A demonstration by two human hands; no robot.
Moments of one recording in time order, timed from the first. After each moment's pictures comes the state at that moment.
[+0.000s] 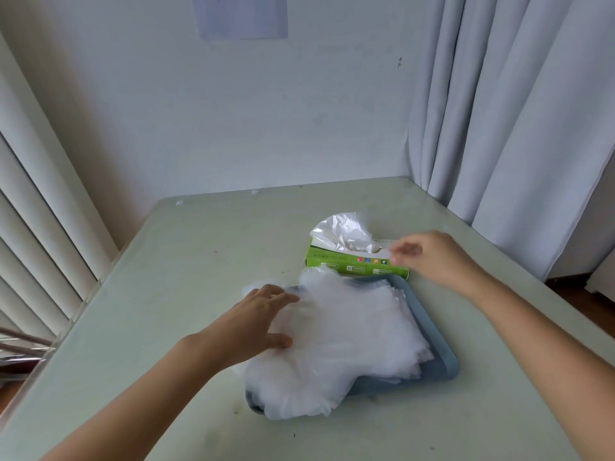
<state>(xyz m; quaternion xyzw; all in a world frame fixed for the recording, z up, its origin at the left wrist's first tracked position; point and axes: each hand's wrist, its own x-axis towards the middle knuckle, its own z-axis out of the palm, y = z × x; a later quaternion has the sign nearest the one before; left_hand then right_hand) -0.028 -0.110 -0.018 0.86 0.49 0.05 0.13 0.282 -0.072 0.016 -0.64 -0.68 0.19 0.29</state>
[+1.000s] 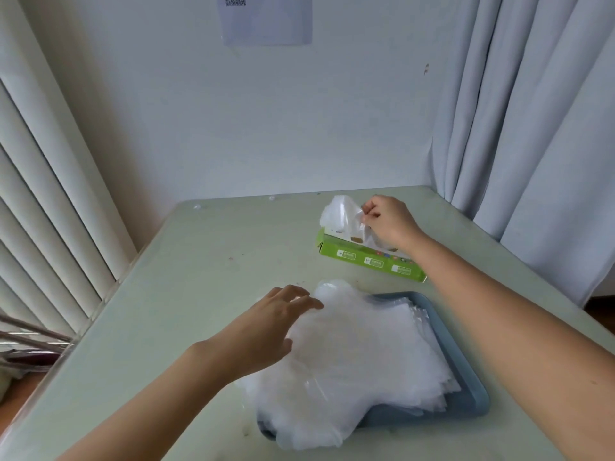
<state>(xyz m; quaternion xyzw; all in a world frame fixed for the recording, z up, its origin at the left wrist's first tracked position) -0.027 -0.107 -0.006 0.88 0.45 0.09 0.08 0.209 0.039 0.035 -0.61 -0.69 0.14 0.35</state>
